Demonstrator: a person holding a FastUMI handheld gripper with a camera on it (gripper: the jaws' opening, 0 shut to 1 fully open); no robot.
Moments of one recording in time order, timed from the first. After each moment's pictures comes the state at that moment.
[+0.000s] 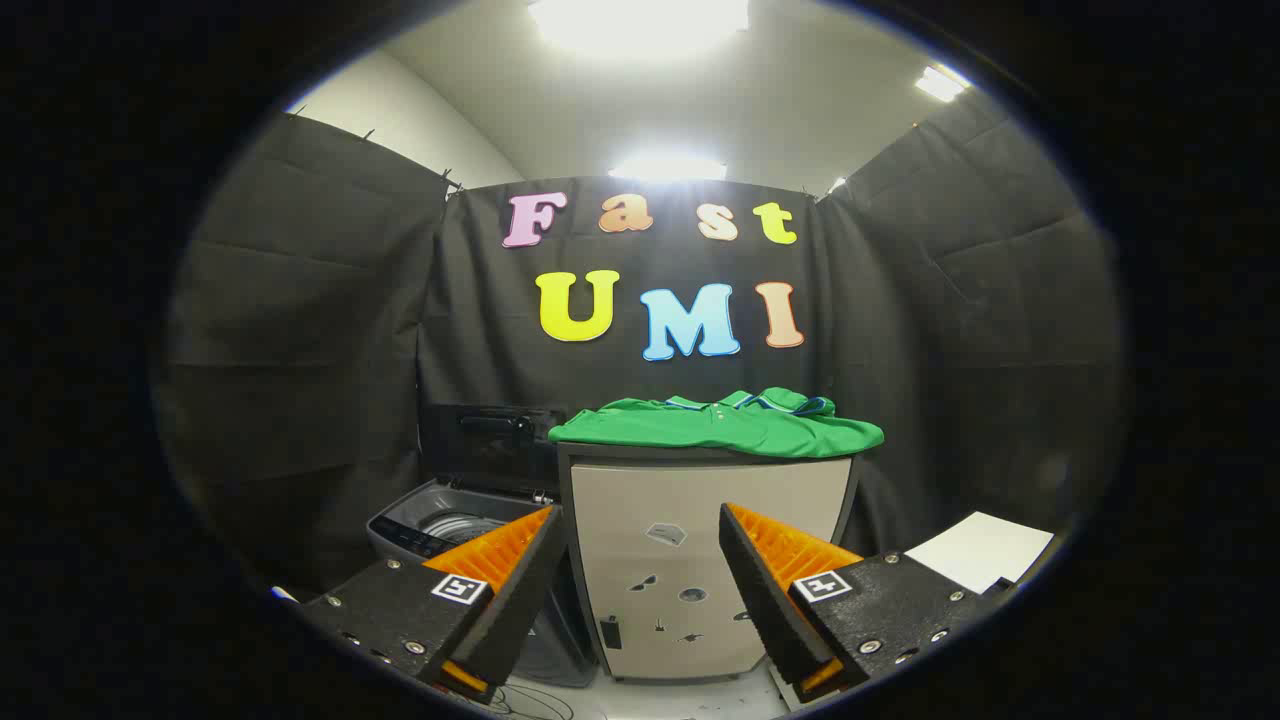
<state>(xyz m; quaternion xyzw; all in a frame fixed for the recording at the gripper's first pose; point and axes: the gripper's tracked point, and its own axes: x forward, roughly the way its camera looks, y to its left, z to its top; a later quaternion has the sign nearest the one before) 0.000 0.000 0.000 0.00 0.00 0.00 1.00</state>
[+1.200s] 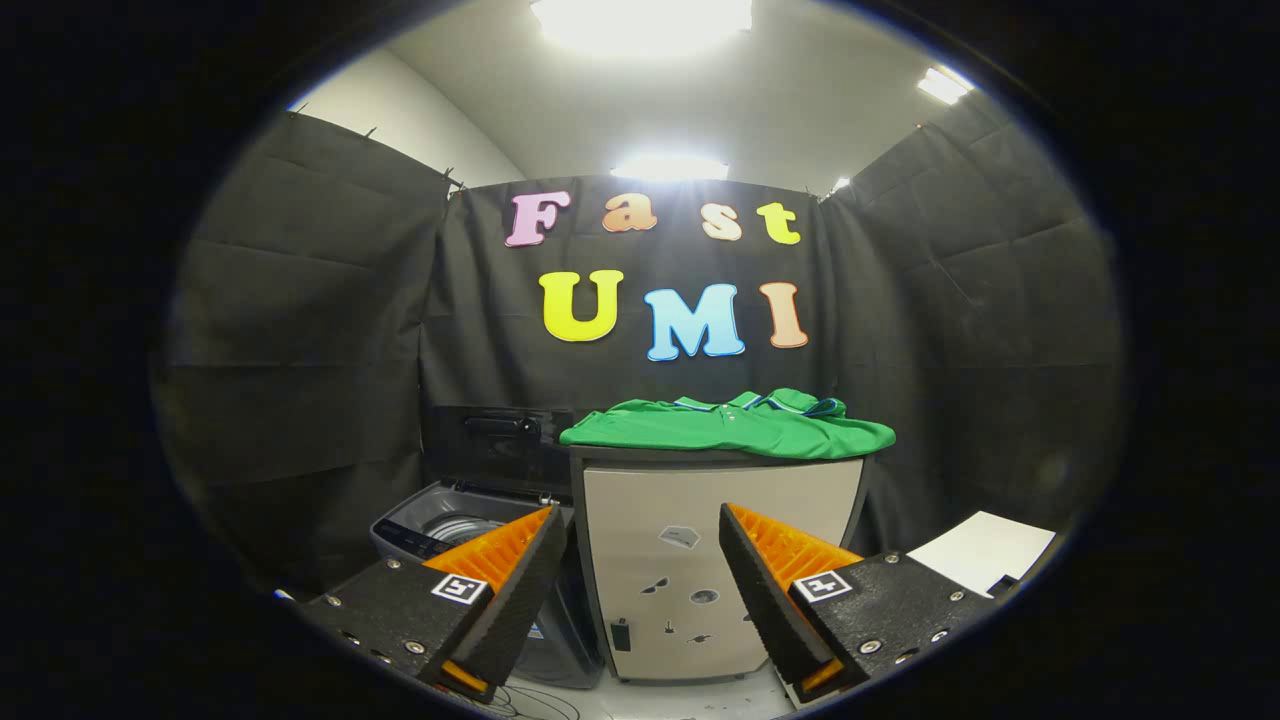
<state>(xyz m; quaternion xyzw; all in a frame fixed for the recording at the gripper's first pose) 0.008 0.013 0.013 0.00 -0.01 -0.01 1.00</state>
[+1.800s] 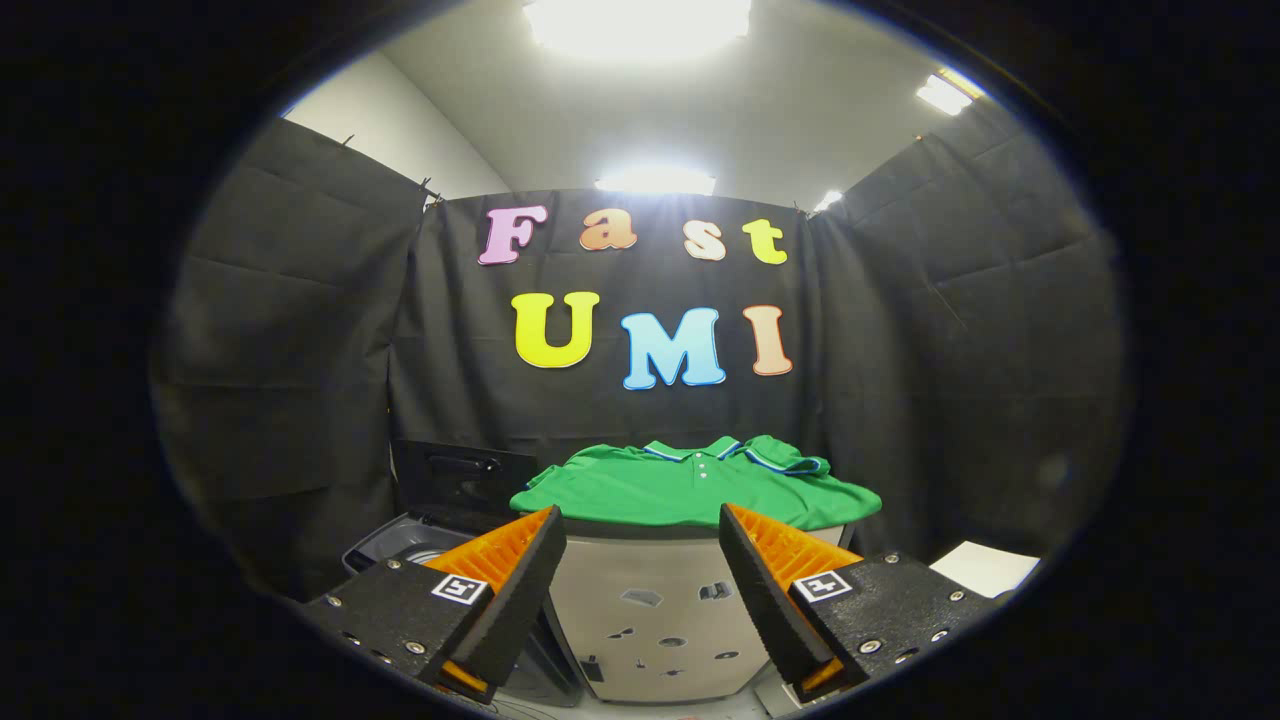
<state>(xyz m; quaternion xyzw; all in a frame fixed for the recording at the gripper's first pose) 0.072 -0.027 0.083 -0.01 -0.02 -0.02 1.00</state>
